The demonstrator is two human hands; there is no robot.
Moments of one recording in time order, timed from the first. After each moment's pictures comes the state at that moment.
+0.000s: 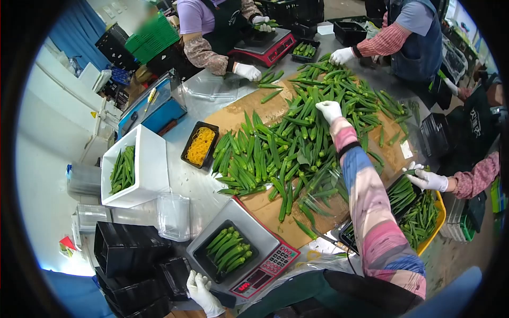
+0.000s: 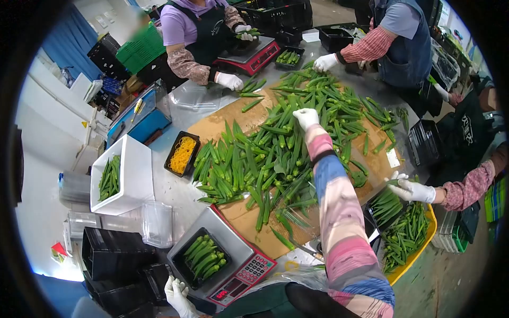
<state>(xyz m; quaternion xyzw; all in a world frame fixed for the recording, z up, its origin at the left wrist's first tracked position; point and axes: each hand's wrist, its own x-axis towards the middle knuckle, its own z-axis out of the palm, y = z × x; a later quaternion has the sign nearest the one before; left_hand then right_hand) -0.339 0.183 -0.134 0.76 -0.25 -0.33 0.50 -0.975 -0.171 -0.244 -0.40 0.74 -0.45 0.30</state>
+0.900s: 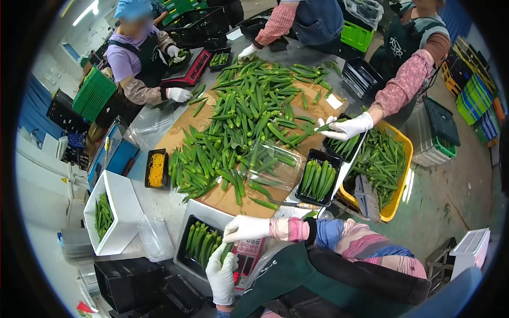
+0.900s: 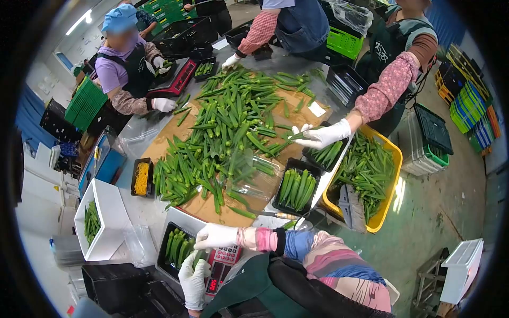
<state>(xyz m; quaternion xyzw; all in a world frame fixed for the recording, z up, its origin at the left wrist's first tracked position) -0.457 0.195 -0.062 0.55 -0.54 -0.58 0.25 -0.656 0.163 -0.129 -0.53 0.42 -0.36 0.65</state>
